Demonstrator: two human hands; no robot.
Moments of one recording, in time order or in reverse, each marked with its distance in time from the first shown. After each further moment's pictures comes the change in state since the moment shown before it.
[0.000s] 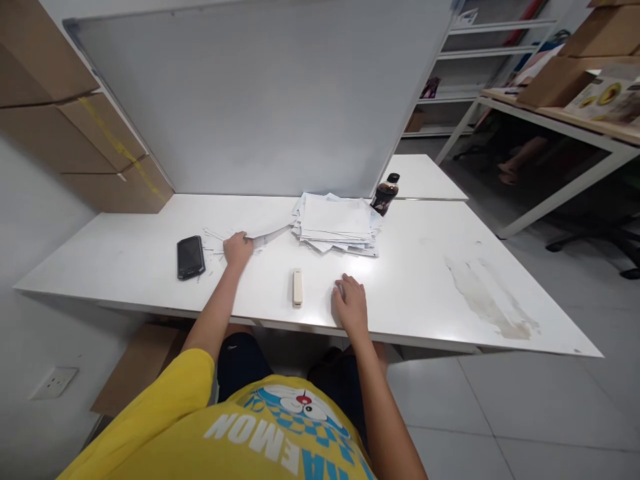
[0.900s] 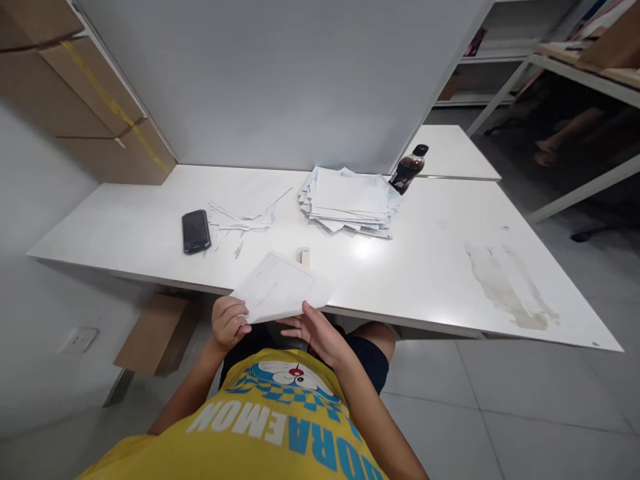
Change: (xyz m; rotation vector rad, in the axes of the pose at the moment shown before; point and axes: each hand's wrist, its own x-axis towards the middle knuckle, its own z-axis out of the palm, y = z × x) left_hand -0.243 -0.024 -0.095 -0.563 0.305 0.628; right_hand -0.086 -0.115 -0.020 1.295 -0.809 0.668
